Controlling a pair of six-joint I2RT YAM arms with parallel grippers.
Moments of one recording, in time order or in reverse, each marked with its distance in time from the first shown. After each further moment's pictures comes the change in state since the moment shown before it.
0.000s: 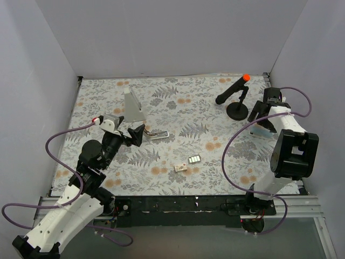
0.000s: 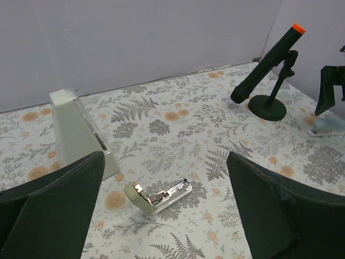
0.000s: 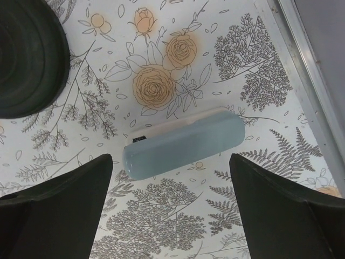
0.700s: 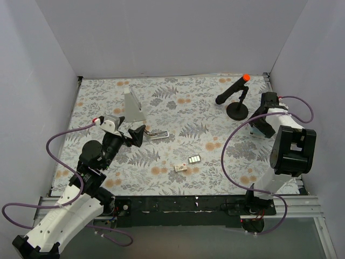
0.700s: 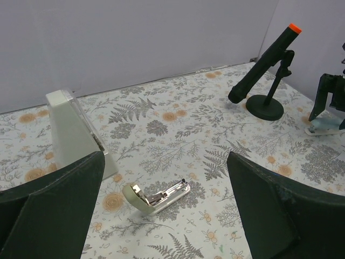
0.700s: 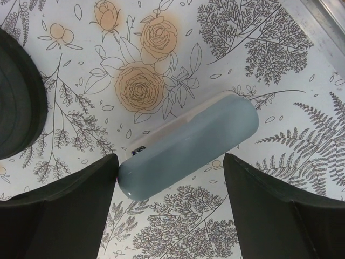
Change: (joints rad) left arm -0.007 -0.010 -0.011 0.014 0.006 0.000; right arm 0.001 0.045 -0.044 0.023 0.065 0.313
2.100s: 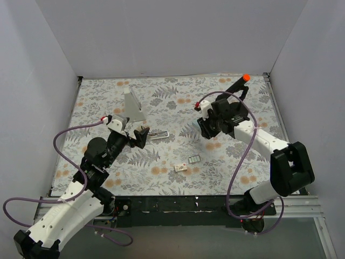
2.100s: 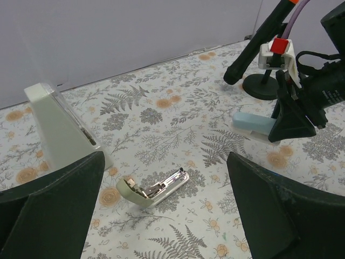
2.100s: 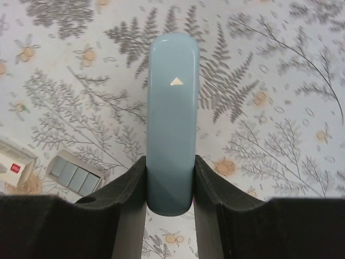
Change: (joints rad) left arm 0.000 0.053 -0.016 0.010 0.055 0.037; right arm 0.613 -0.208 -0.131 0.156 -0.465 -0.792
